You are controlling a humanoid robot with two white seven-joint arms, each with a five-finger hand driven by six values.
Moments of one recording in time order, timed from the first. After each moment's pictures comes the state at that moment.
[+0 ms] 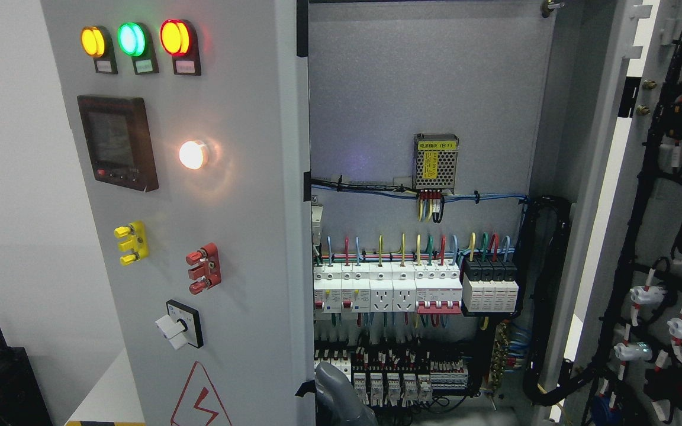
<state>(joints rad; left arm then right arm) 0.06 -0.05 -0.09 0.00 0.00 -0.15 -0.25 -0.57 -0.10 0.61 -1.55 -0.73 0.10 0.50</state>
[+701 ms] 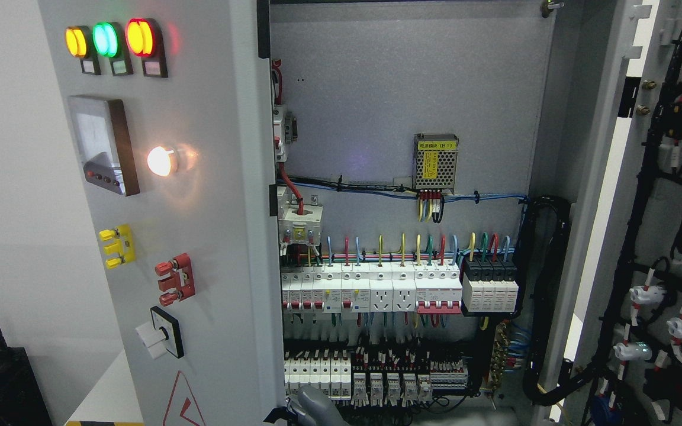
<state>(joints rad) 0.06 -0.05 -0.09 0.00 0.00 -0.15 -0.25 -0.54 -0.09 0.66 -1.60 -0.73 0.10 0.51</state>
